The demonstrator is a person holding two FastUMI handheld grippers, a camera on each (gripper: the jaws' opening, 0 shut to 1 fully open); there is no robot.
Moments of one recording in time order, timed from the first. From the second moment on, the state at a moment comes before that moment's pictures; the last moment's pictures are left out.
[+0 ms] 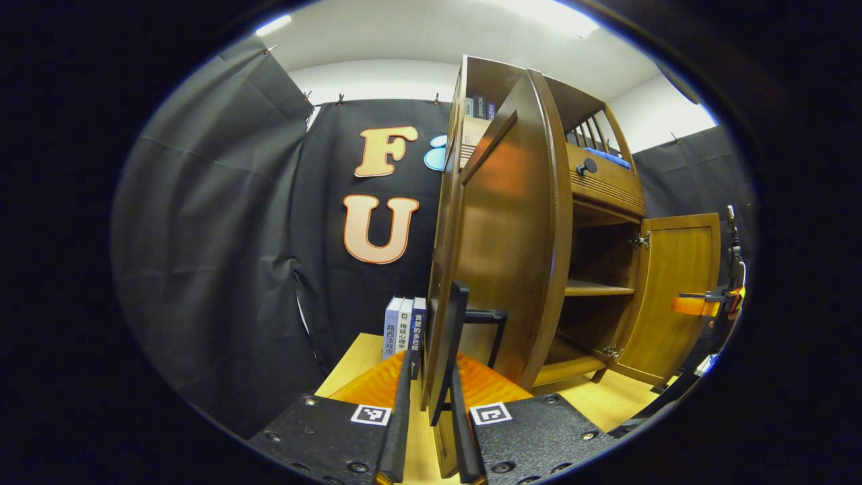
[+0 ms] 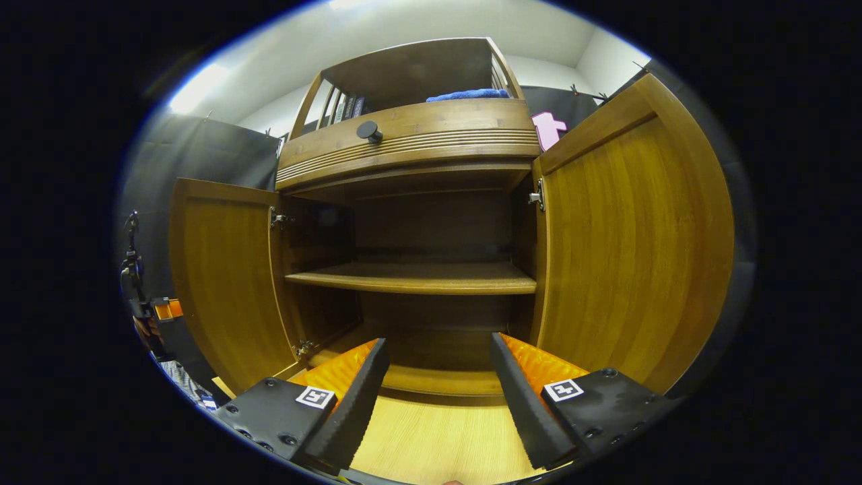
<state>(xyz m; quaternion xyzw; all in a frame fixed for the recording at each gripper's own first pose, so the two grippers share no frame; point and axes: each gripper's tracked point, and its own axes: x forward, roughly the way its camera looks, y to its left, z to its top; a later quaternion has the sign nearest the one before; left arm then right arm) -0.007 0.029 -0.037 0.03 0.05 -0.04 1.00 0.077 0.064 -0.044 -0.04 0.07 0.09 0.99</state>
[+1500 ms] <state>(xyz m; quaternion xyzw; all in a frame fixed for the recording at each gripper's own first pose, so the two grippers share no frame) 0.011 -0.087 -0.007 -0.03 -0.04 -0.07 1.00 0.063 0.038 -0.039 -0.03 0.05 0.08 0.99</state>
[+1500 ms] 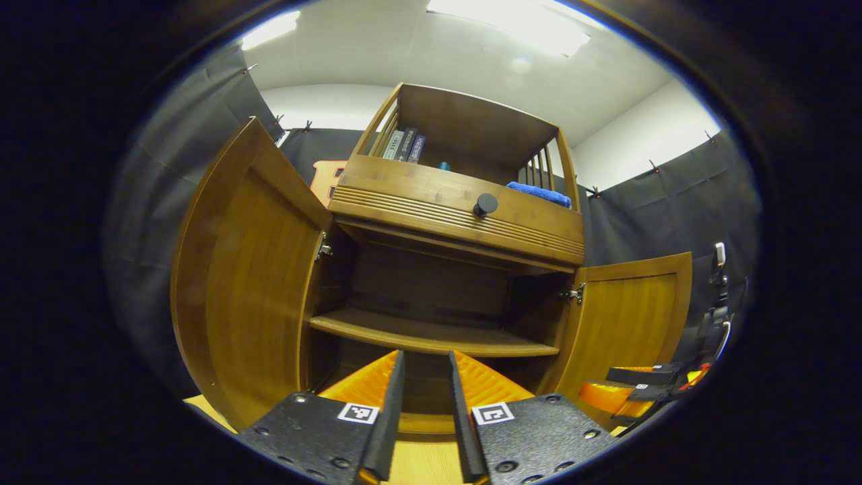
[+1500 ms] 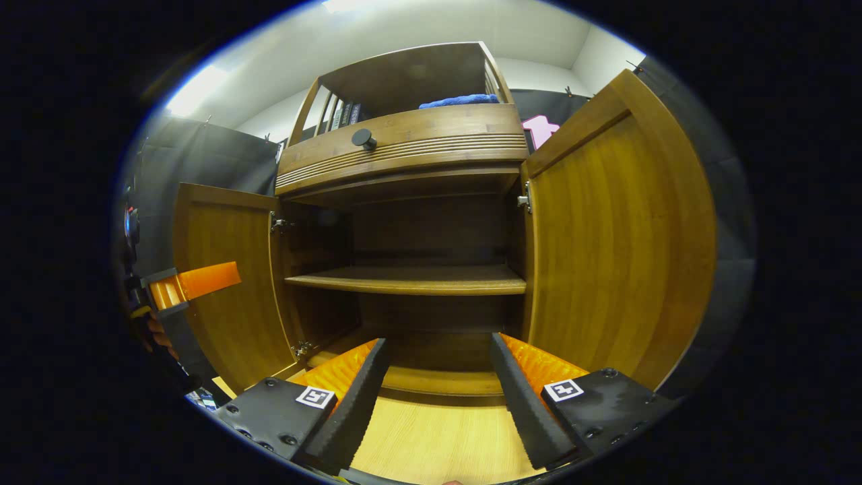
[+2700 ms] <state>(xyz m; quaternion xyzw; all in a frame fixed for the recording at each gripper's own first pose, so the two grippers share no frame) 0.017 -0.057 -0.015 -0.02 -0.03 -0.02 1.00 0.055 0.074 -0.024 -0.03 0.03 0.06 1.00</state>
